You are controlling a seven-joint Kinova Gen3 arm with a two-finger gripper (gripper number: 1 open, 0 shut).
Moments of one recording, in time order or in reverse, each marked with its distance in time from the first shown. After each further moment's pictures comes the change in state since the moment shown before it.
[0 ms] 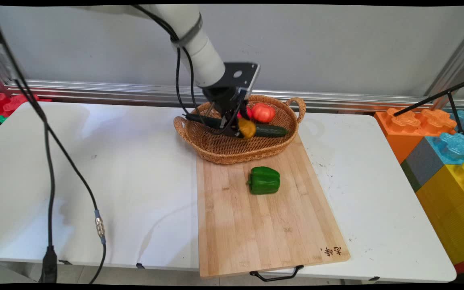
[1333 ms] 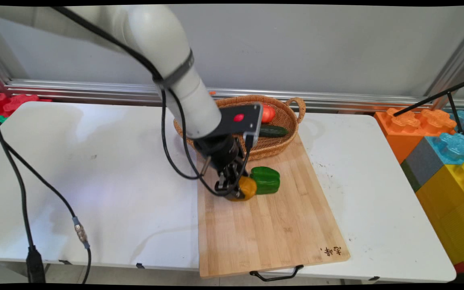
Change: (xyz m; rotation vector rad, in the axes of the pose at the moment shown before) arm 0.048 0.126 -0.001 -0.187 0.022 -0.238
